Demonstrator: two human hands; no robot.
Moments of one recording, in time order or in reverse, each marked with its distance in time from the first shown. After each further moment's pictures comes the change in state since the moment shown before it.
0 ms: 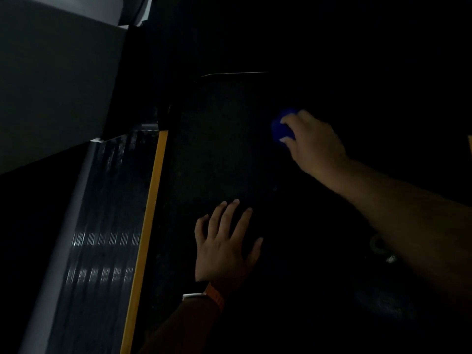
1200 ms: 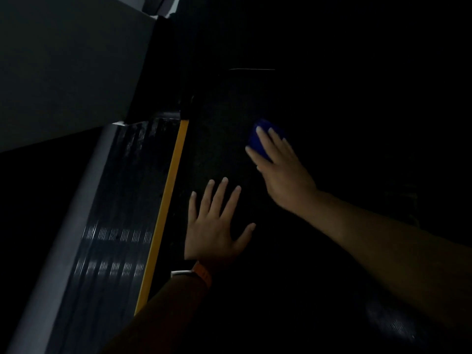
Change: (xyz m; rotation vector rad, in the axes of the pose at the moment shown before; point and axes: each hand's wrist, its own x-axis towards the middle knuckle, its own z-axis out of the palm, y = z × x) left_hand 0.013 -0.053 -0.012 -0.003 -0.112 -0.030; right_hand -0.029 -0.077 0.054 -0.124 0.021 -0.192
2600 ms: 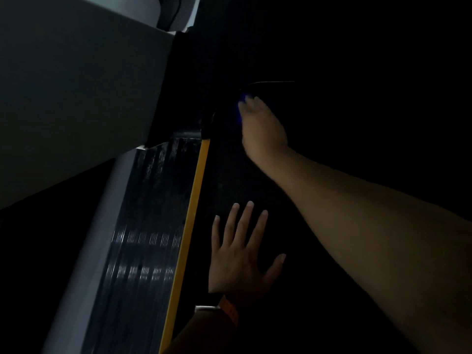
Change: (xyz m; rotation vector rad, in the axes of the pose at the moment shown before) left_hand 0.000 0.000 0.001 -0.006 0.009 0.031; right_hand 0.157 -0.034 -0.005 0.270 0.111 0.240
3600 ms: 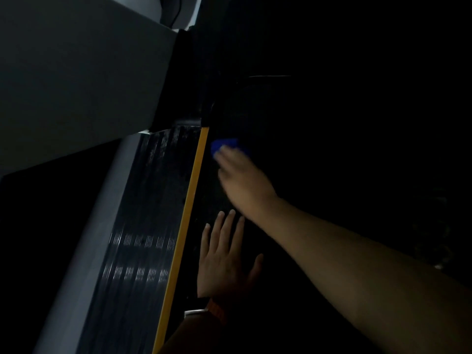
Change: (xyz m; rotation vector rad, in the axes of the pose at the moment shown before) left_hand -0.059 -0.006 0.019 -0.033 0.134 -0.046; right_hand -0.124 -0.034 0.021 -0.249 0.063 -0.416
